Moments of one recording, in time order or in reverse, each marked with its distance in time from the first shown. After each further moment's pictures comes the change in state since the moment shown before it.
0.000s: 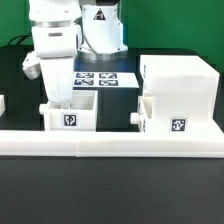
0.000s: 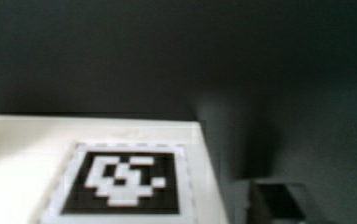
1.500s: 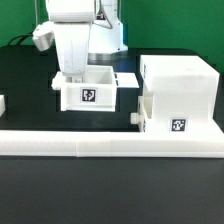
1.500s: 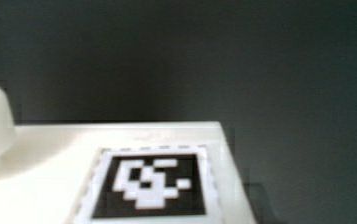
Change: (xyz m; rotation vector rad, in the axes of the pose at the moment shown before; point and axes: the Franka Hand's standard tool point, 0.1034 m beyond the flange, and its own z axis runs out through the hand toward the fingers) arm 0.026 0.028 -0.055 -0.005 -0.038 0.022
